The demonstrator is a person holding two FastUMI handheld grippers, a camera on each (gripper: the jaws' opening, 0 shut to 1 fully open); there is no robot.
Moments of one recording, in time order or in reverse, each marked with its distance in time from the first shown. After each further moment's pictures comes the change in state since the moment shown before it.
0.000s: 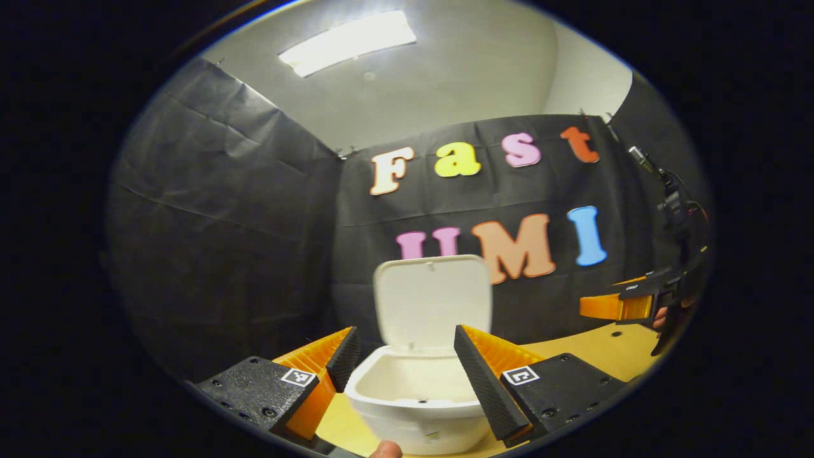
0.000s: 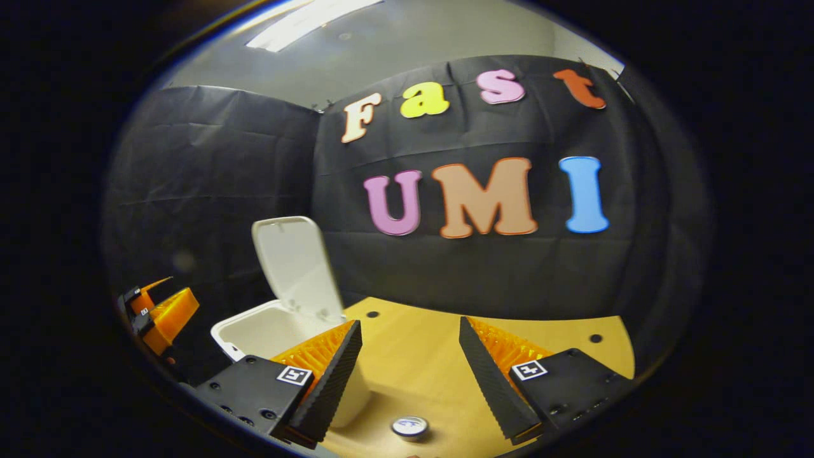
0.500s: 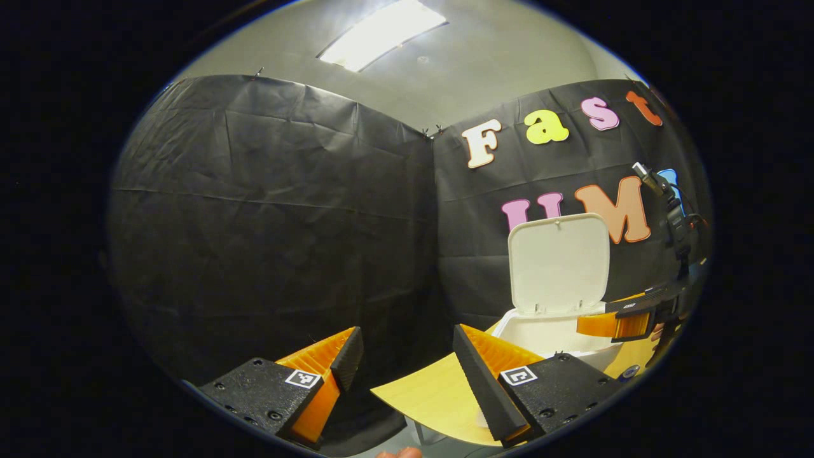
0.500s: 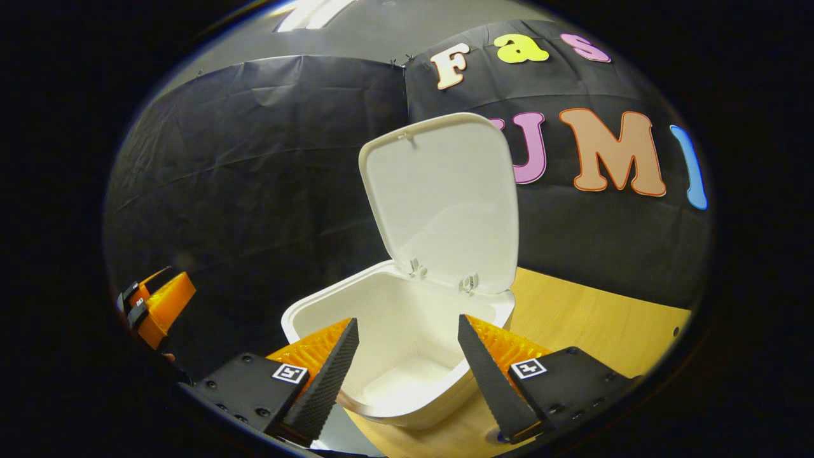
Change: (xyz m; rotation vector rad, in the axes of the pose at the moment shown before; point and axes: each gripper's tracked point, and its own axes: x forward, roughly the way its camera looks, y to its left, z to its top) left arm -0.111 0.180 -0.010 0.123 0.136 0.589; right arm 0.051 0.236 -0.042 -0.064 0.190 0.606
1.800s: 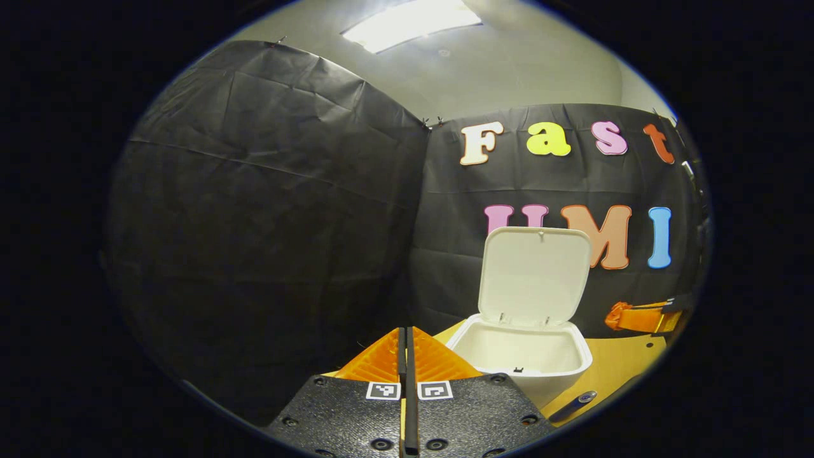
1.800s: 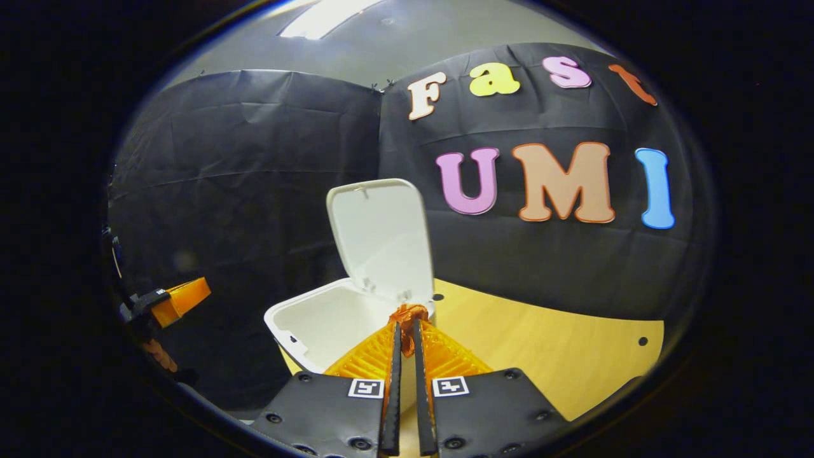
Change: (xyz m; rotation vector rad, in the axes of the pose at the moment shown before) left arm 0.008 -0.020 -0.011 -0.168 0.076 -0.061; right arm -0.052 -0.033 0.006 -0.041 -0.056 -0.124
